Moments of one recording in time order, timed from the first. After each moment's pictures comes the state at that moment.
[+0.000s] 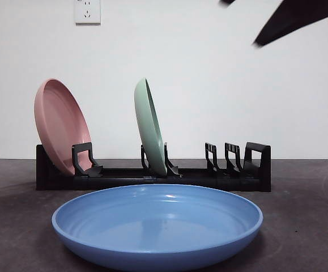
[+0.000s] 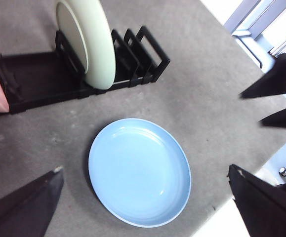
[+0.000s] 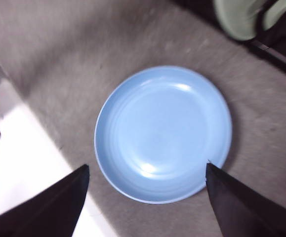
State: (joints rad) left arm -0.22 0.71 1.01 -0.89 0.56 -0.12; right arm 0.58 1.03 1.07 -0.87 -0.39 0.06
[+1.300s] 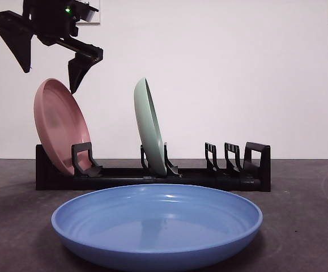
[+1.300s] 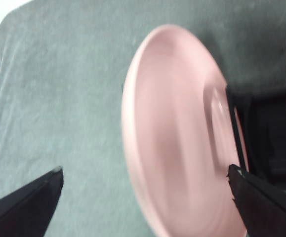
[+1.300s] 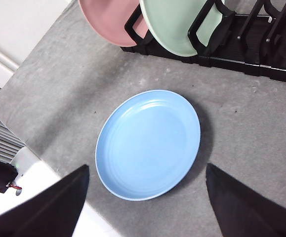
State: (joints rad) left arm -0.44 1.74 1.67 -0.91 -0.57 -0.07; right arm 0.17 0.63 0.84 -0.88 -0.66 0.13
